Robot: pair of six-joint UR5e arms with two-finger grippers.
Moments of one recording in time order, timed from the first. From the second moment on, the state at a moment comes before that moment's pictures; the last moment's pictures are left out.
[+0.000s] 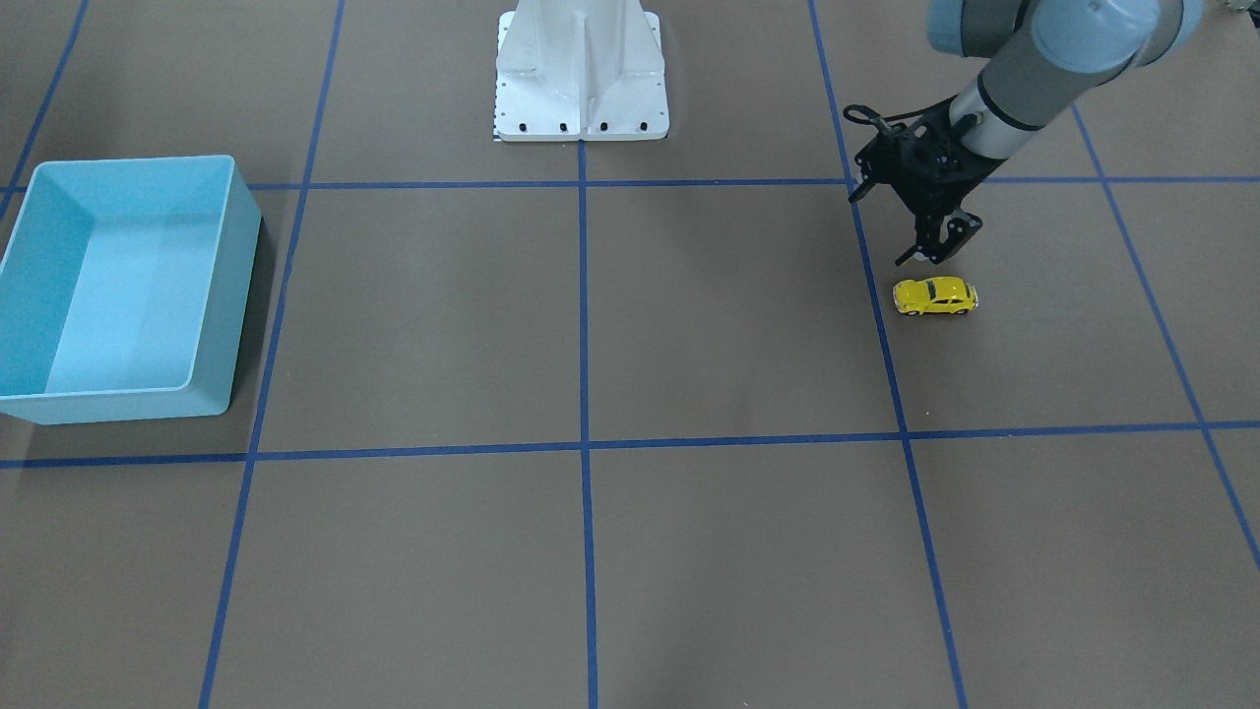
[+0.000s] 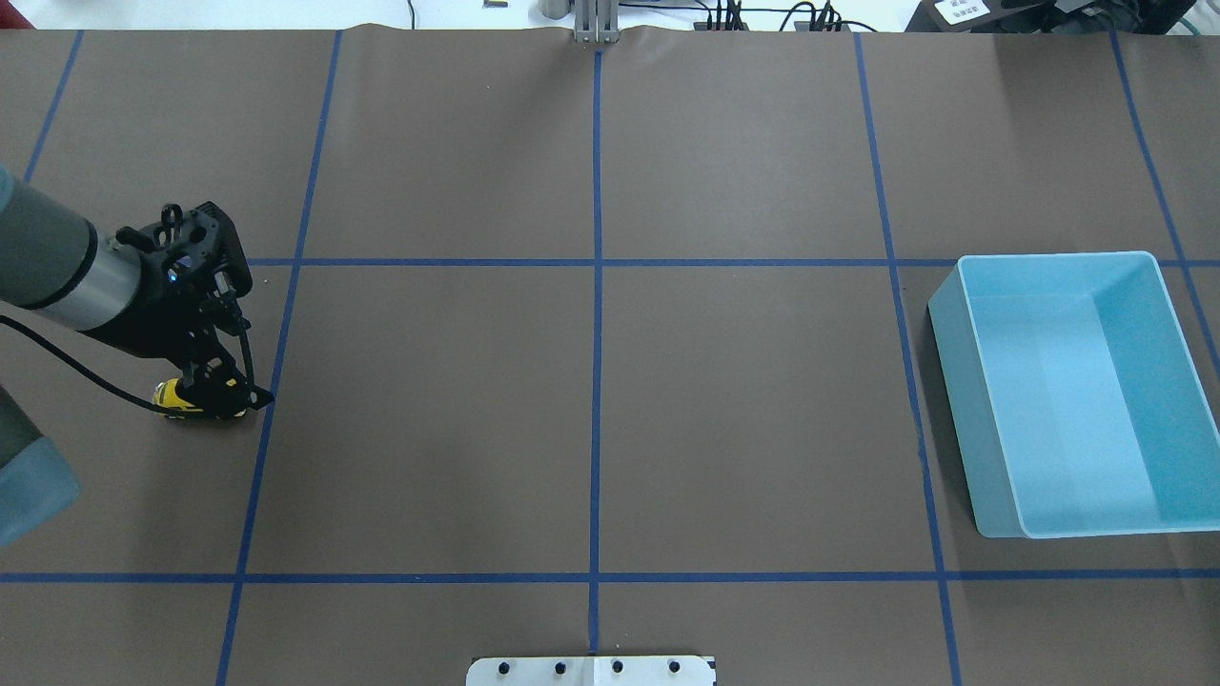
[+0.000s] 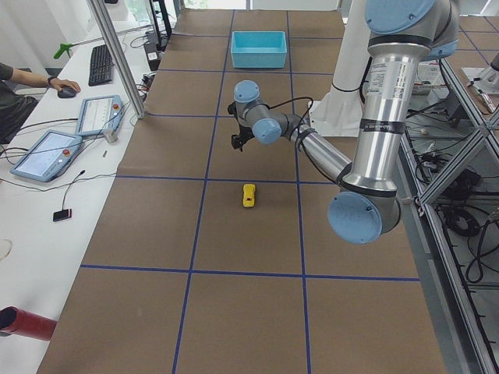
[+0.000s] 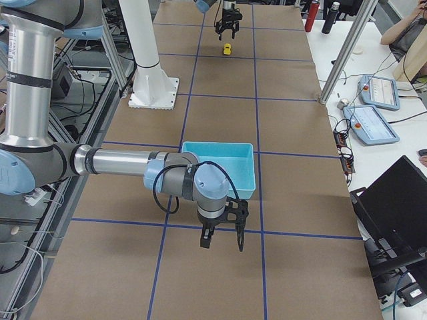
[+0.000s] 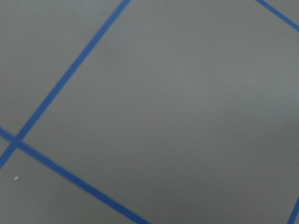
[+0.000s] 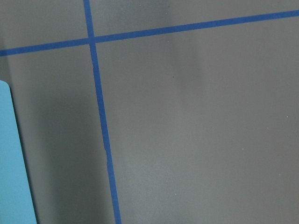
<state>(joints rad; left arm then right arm) -0.77 -1.68 -2.05 -1.83 -2.22 0.02 1.70 -1.75 1.77 -1.72 2.30 -0.04</state>
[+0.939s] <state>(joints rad) -0.75 -1.56 -1.97 -1.85 -2.17 0.60 1.70 -1.76 1.77 -1.72 2.30 -0.04</state>
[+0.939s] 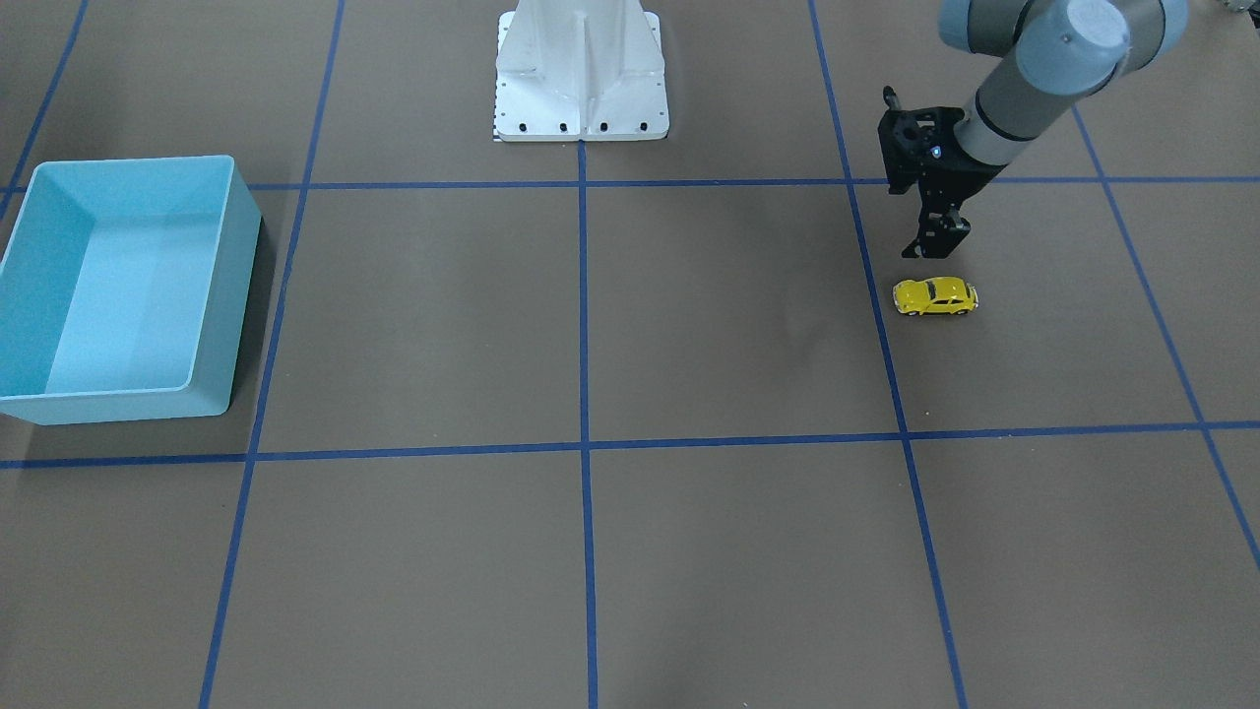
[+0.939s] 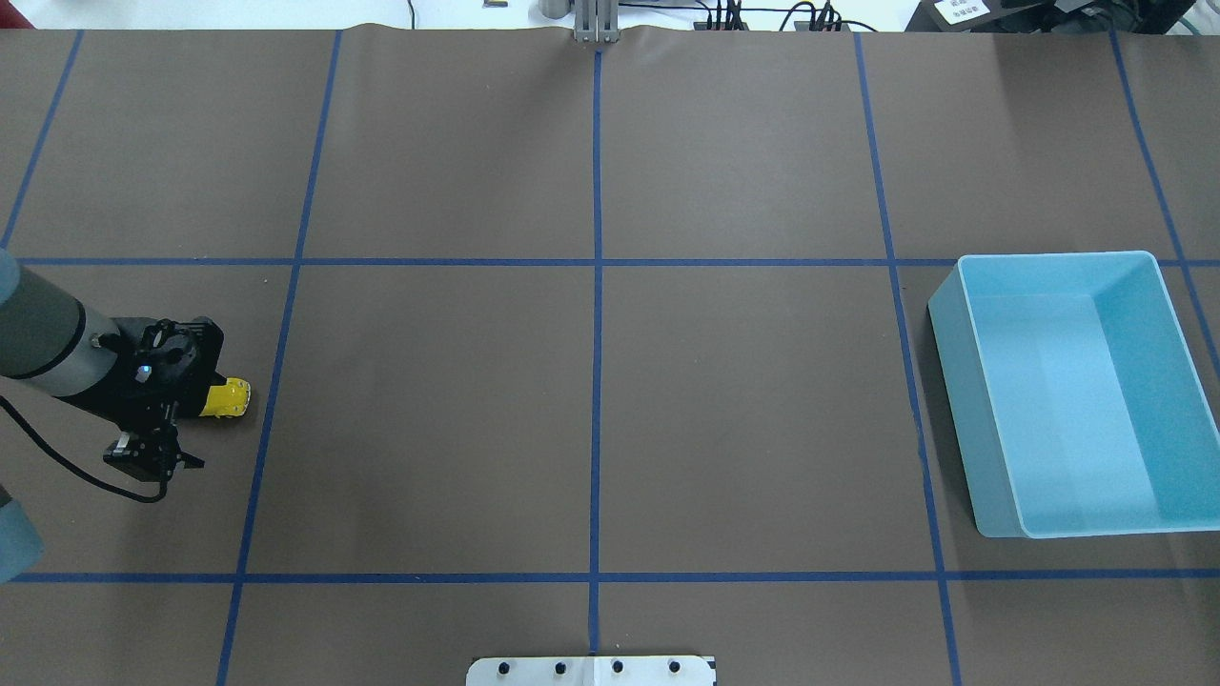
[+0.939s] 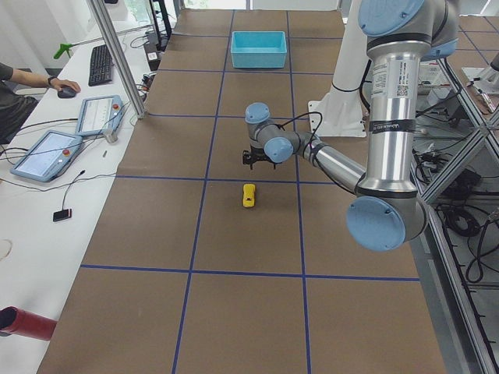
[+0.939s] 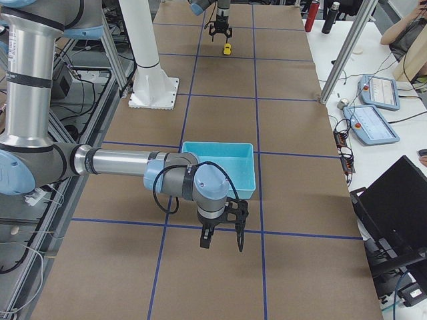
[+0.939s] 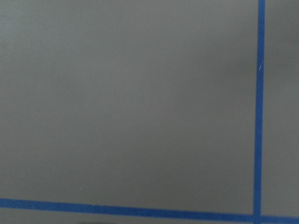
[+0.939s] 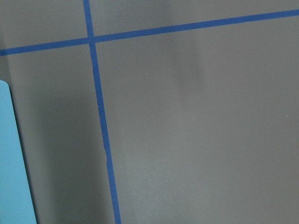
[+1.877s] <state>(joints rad) -0.79 -1.58 -1.80 -1.99 -2.09 0.67 1.70 -1.76 1.77 -1.72 2.30 -0.04</state>
